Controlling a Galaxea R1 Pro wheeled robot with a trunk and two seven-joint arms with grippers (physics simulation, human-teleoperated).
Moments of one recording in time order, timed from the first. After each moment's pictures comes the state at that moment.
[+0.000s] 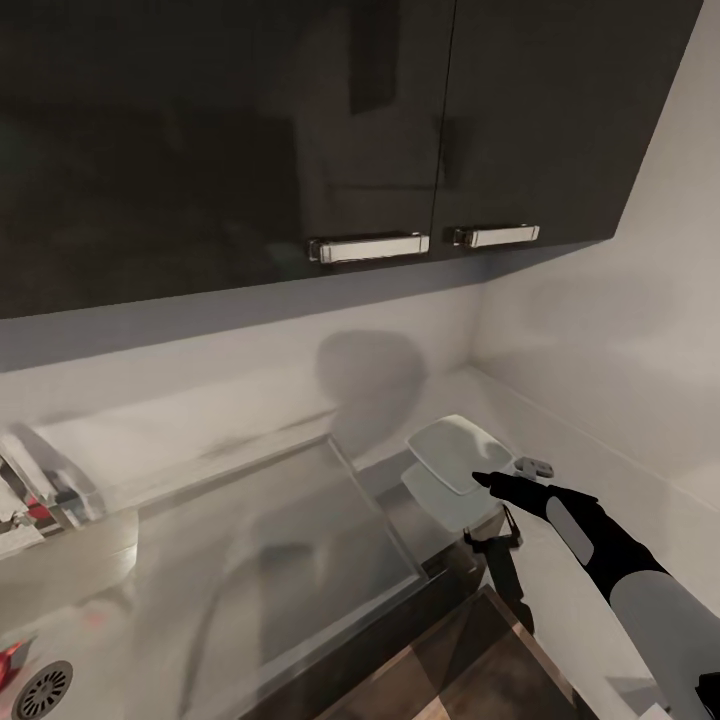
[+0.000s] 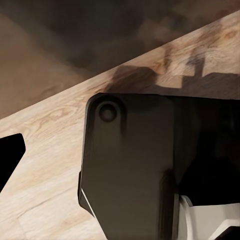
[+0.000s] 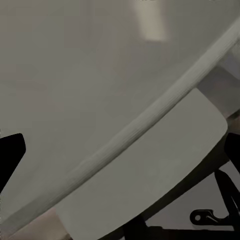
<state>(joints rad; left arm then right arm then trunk) 0.42 -0.03 0.00 -0.66 0.05 -0.39 0.00 -0.79 -0.27 0.17 -0.63 -0.56 0.38 0.20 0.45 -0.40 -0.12</state>
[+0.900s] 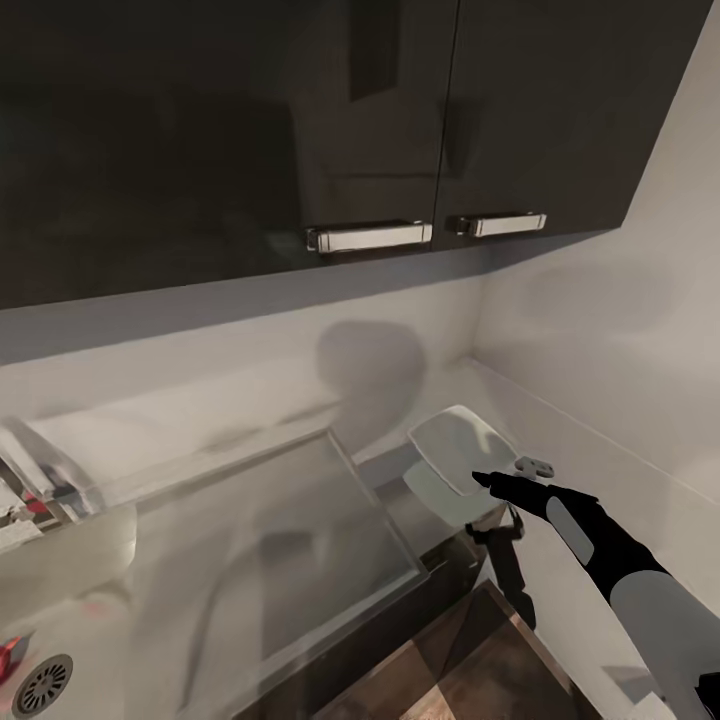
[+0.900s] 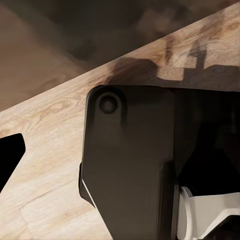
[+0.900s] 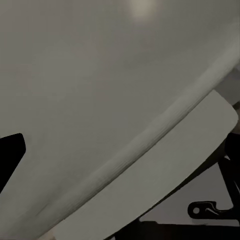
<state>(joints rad) 0.42 -0.03 0.00 -0.66 0.05 -0.39 0.00 -0.79 -0.27 0.17 -0.63 -0.56 0.39 0.20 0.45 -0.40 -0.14</state>
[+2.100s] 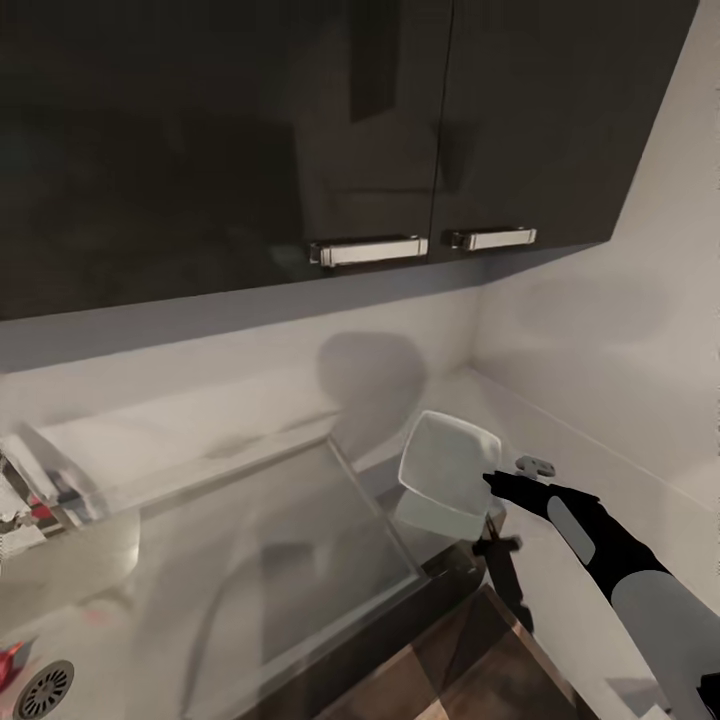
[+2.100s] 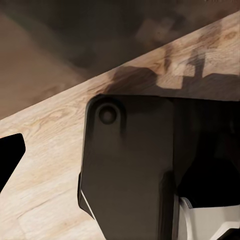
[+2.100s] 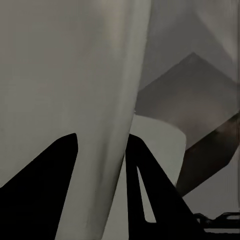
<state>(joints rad) 0.42 -0.03 0.00 -0.66 0.05 -0.39 0.00 -0.79 -0.27 0.17 -0.64 -0.56 0.38 0.20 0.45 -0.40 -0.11</state>
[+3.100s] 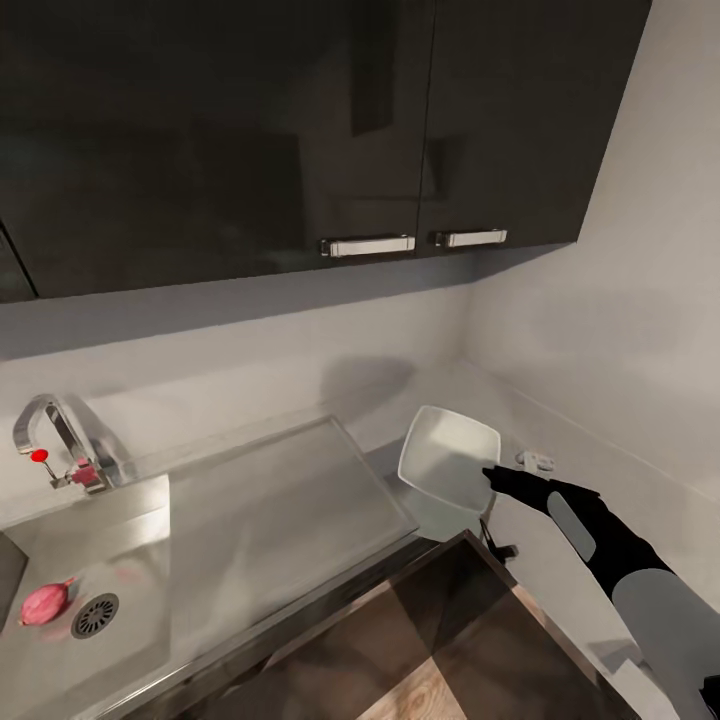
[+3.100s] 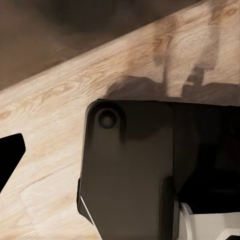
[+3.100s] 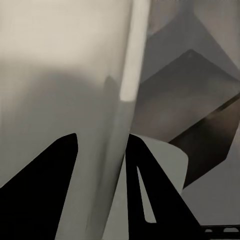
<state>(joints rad) 0.42 -0.03 0.00 -0.66 0.05 -0.39 0.00 -0.79 -0.27 0.17 -0.68 -0.56 0.39 0.19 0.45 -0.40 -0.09</state>
